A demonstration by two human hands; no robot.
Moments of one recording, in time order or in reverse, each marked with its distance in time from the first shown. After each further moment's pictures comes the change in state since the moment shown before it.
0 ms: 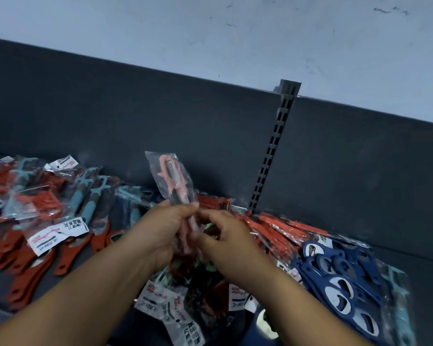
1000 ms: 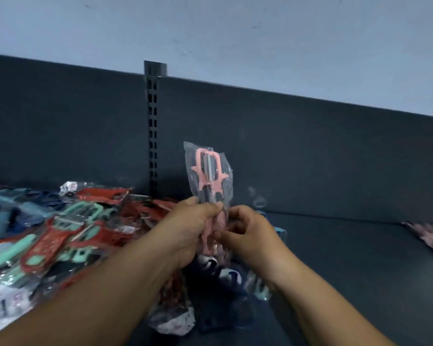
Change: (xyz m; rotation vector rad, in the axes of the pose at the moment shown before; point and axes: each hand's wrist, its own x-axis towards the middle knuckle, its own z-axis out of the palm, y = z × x) left_hand -0.050 -0.085 0.224 0.102 -0.250 -0.051; right_hand -0.118 0.095 -0.183 0.271 0.215 0.267
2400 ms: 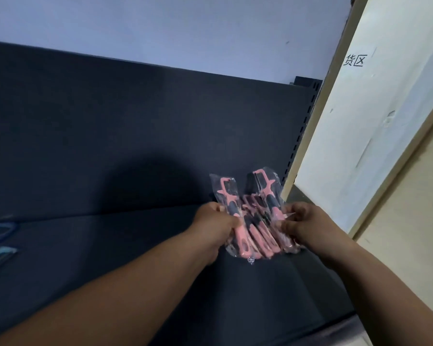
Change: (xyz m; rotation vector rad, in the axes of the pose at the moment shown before) left_hand 0.083 -0.189 0.456 0.339 -0.210 -0.093; right_hand -0.106 0.155 -0.515 -0.177 0.459 0.354
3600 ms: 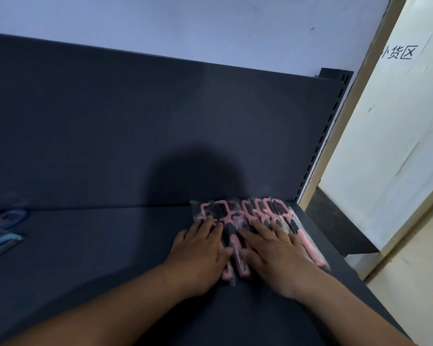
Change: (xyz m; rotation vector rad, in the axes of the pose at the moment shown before) left_hand 0.015 -0.050 -0.023 1.432 -0.030 0.287; right_hand 0.018 0.024 0.046 -0.999 -0.341 -0.302
